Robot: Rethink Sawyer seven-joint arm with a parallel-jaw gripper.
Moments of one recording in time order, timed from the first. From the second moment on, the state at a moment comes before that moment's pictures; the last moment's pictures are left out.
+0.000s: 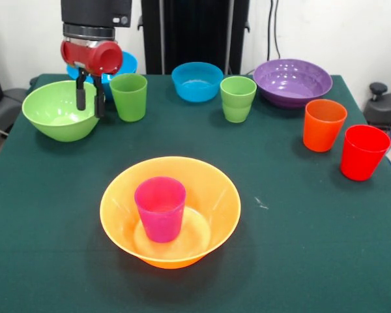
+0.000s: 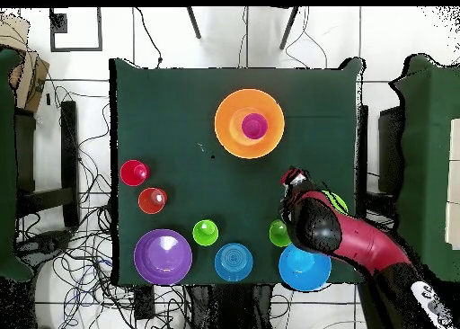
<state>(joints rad) -0.77 -0.72 0.21 1.95 -0.28 0.01 2.20</state>
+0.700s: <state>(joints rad) -0.74 -0.69 0.22 1.95 -0.31 0.02 2.20</state>
